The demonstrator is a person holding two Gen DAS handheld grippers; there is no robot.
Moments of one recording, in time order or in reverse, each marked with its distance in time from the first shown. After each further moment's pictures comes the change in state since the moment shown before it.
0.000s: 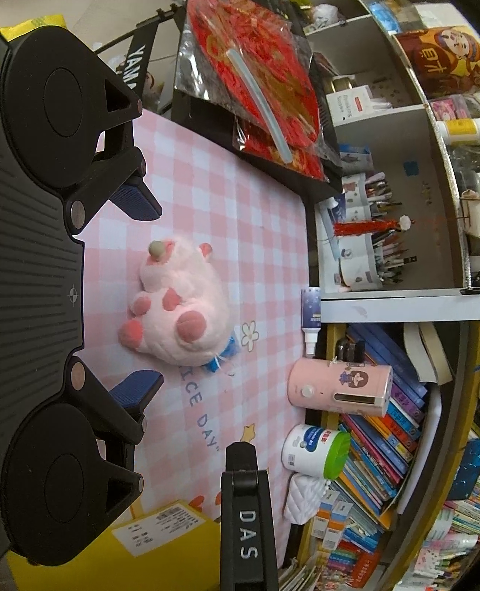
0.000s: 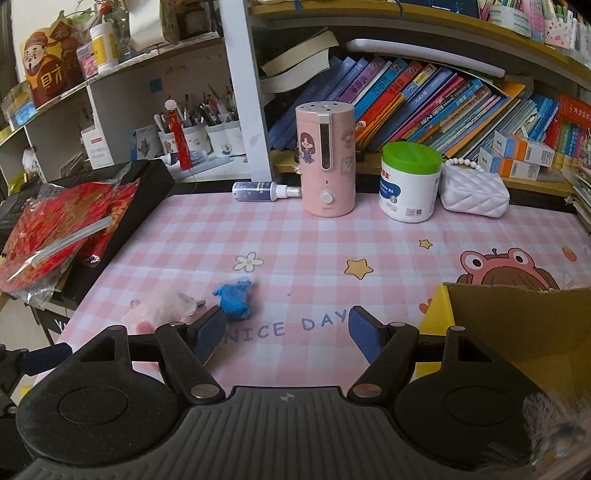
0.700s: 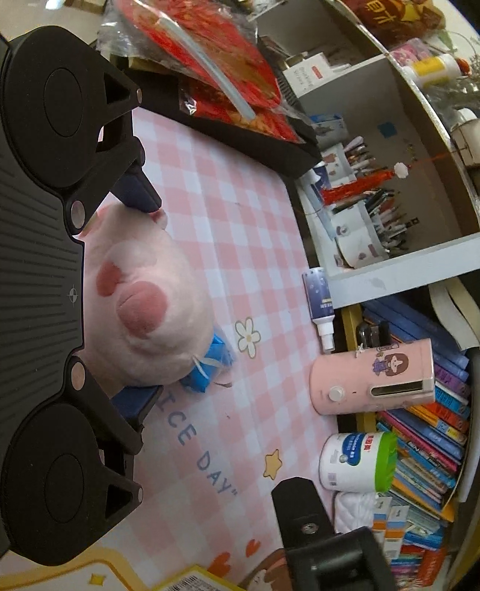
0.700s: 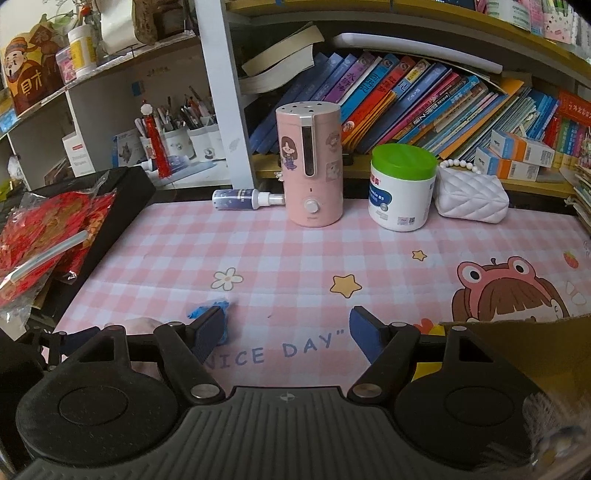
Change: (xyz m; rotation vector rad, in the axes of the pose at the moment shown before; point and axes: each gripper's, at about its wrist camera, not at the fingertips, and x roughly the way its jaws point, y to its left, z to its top) left arm 0.079 -0.031 0.010 0.196 -0.004 0.090; right arm 0.027 -0.015 0.017 0.012 0.005 -0.024
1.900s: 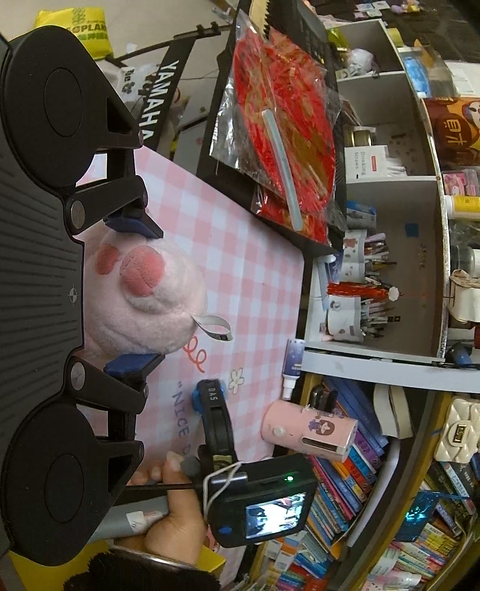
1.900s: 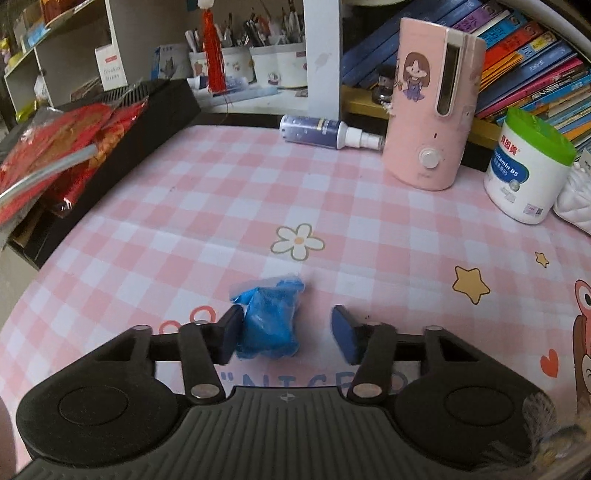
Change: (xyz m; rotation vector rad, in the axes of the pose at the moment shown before) left arm -0.114 0.082 -0.050 -0.360 -0.037 -0.040; right arm 0.117 0.060 -0.011 -0.189 0.148 0.104
